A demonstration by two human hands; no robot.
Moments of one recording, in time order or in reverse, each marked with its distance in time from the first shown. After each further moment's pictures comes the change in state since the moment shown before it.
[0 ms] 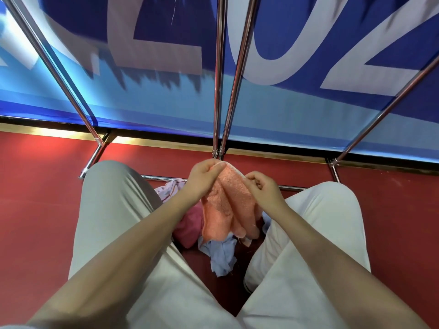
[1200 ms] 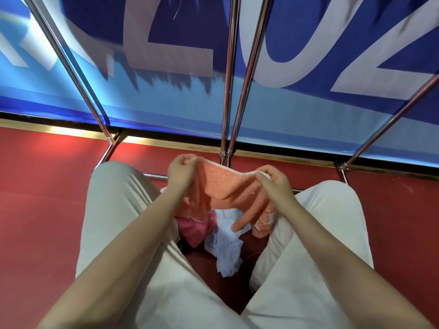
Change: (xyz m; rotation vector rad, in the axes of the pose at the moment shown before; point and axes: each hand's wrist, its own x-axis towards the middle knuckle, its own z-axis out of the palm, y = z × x) left_hand 0.010 -0.022 -0.048 -0.089 0.410 -0.309; right_hand 0.006 -0.021 -0.003 0.143 0.077 0.065
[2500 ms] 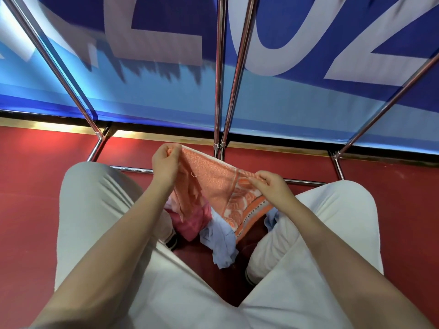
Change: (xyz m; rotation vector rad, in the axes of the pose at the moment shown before) left_hand 0.012 -0.006 -0.005 -0.113 0.066 0.079; right_hand -0.006 0.030 -0.015 -0.199 -0.169 0.038
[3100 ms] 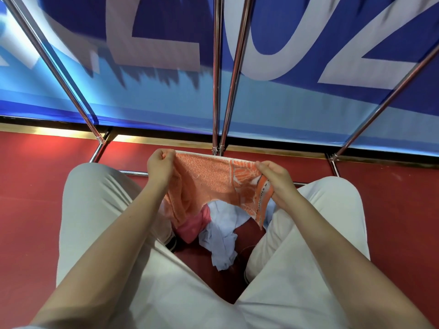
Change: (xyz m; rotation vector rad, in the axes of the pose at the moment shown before) left_hand -0.001 0.000 -0.010 0.092 0.028 -0.034; right_hand 0.001 -0.015 -0.013 0.578 0.137 0.191
